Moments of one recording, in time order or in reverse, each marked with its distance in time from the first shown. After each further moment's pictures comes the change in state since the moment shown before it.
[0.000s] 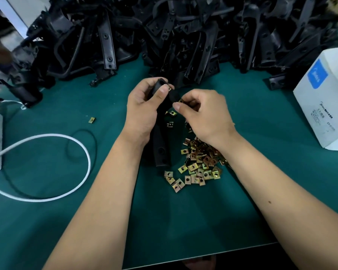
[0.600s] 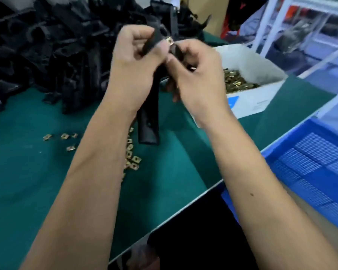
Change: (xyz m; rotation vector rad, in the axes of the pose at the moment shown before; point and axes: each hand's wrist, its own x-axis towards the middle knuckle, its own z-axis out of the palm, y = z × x) left_hand -0.026 0.090 0.188 0.053 -0.353 0.228; right_hand -0.045 -0.003 -0.179 0.244 0.497 -0.031
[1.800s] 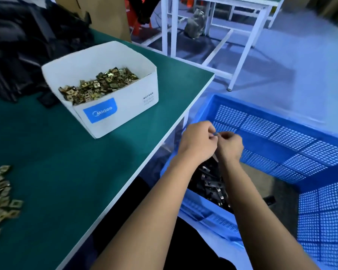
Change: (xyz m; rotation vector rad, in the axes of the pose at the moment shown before) left_hand -0.144 -0.059 0.311 0.388 -0.817 -0.108; right_hand -0.151 0.168 -0.281 -0.517 0.834 0.913
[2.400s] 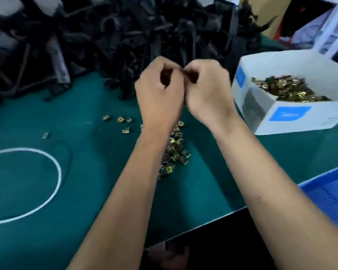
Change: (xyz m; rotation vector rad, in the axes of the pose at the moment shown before) left_hand -0.175 -0.123 -0.310 -0.110 1.241 -0.019; right_hand -0.324 -0.229 0.146 0.022 -0.751 -1.072
